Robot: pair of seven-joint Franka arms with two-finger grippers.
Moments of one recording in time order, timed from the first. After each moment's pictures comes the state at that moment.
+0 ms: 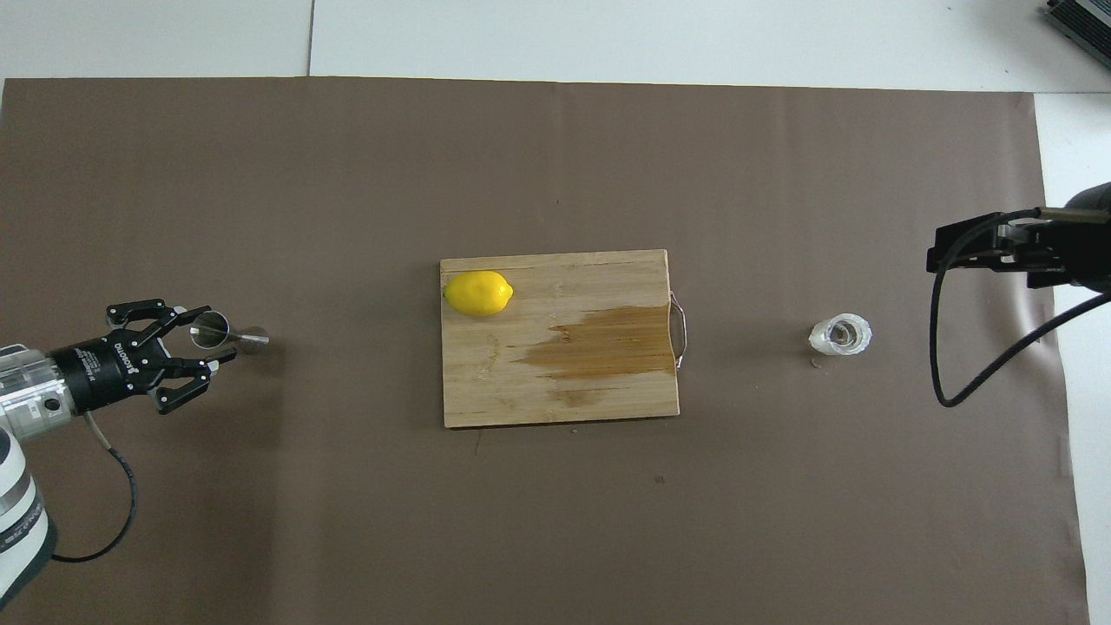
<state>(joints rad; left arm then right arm) 0.36 -0.06 -0.12 -2.41 -1.18 2.23 -1.06 -0.03 -0.02 0.07 -1.57 0.03 1.61 0.20</state>
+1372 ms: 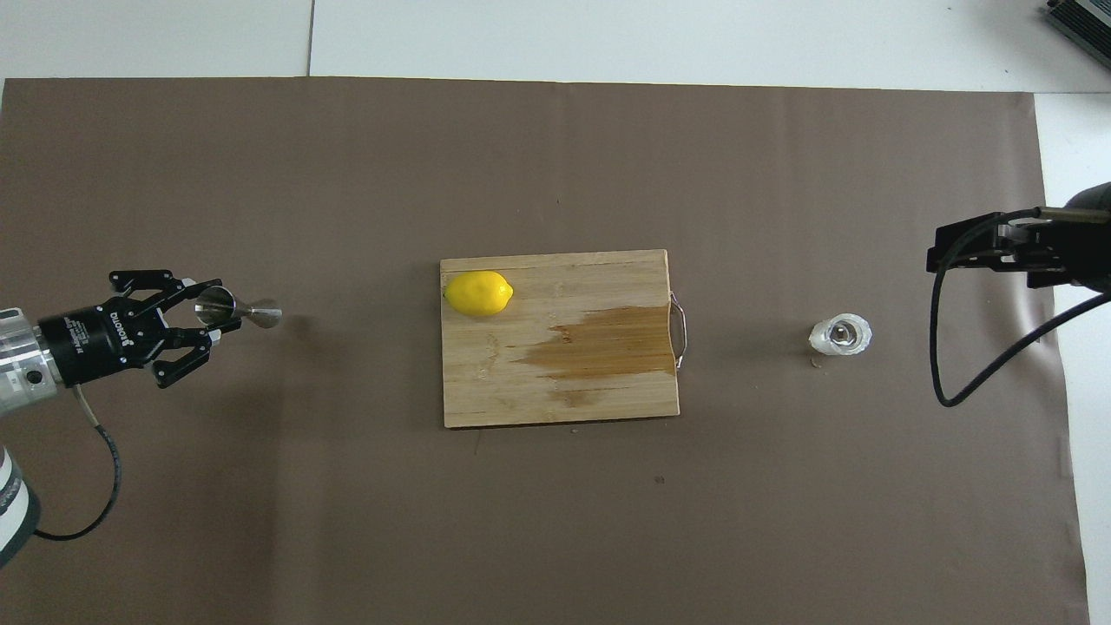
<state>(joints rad) 0.31 -0.06 -0.13 -2.28 -1.20 2.08 -1.15 -0.03 -0.02 0.07 -1.57 0.03 1.61 0.20</state>
